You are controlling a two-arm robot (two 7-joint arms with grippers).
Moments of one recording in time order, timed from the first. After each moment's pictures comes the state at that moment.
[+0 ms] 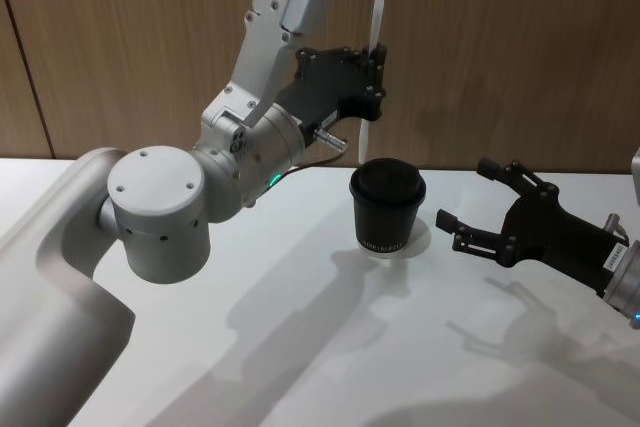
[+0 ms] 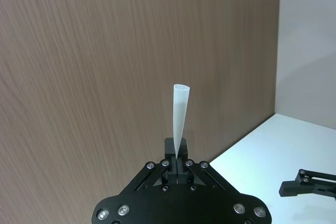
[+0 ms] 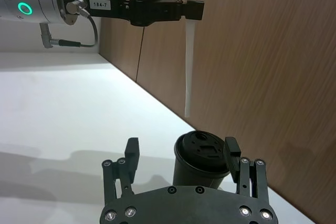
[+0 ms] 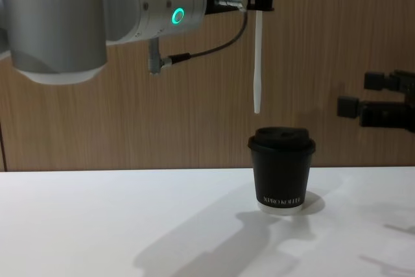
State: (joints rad) left arm -0.58 0.22 0.57 -1.58 -0.36 0.24 -0.10; right arm 0.27 0.50 -0.21 -1.49 0.40 -0.06 0.77
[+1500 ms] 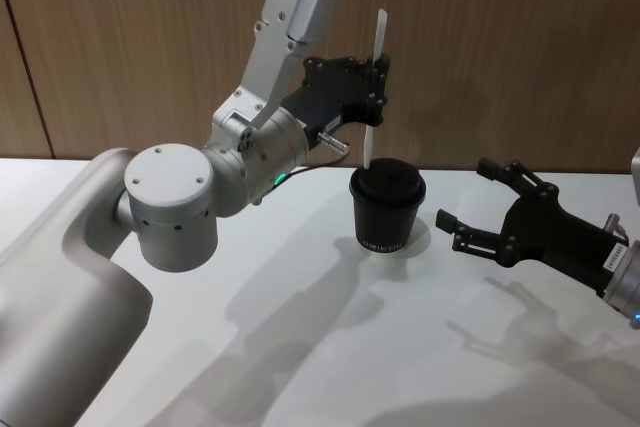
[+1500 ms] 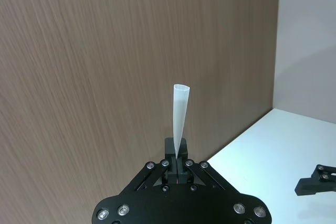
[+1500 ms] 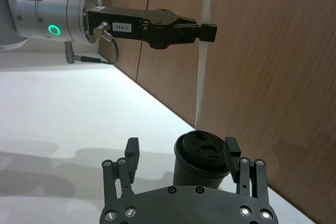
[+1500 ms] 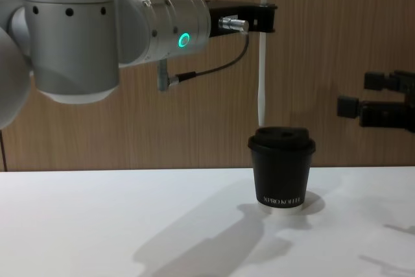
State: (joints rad) left arm -0.63 0.16 0.56 -1.42 -0.34 0.17 -0.19; right arm 0.27 0.50 -0.21 -1.49 0.40 -0.06 0.77
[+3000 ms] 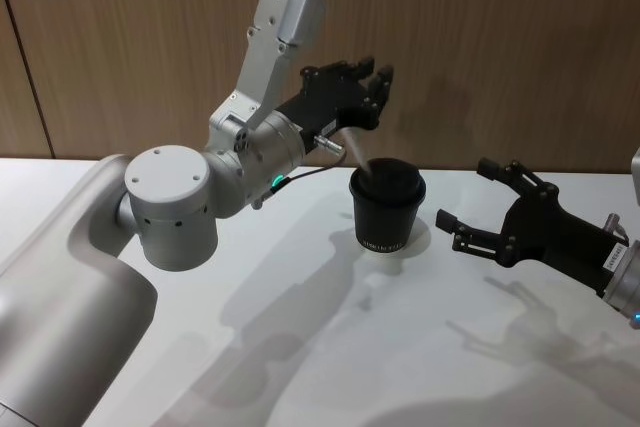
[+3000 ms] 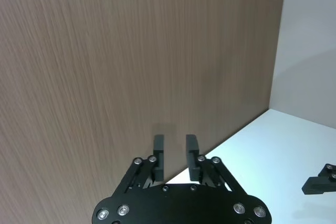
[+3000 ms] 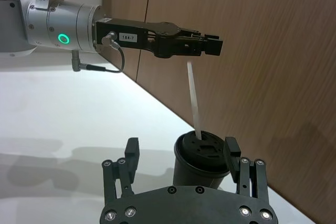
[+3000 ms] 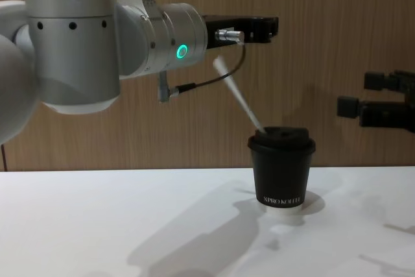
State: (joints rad) left arm -0.63 0.12 0.51 -1.35 -0.35 0.17 -0.23; right arm 0.27 0.50 -0.21 -1.49 0.40 -0.06 0.77
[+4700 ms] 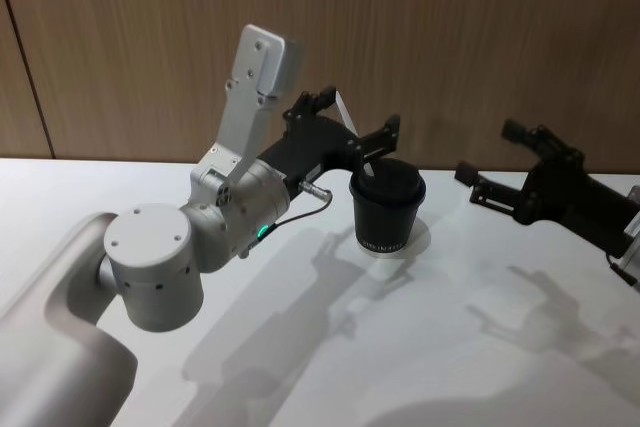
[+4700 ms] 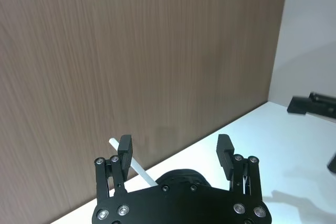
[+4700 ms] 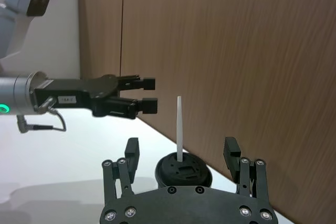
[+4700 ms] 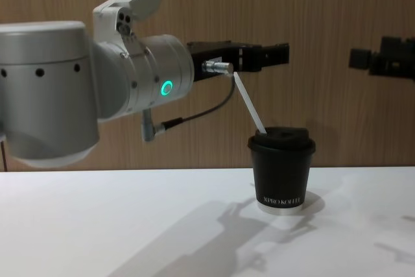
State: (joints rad) left arm -0.48 0.15 0.48 -1.47 -0.34 0.16 -0.20; right arm 0.27 0.49 -0.16 -1.55 0.47 0.03 0.70
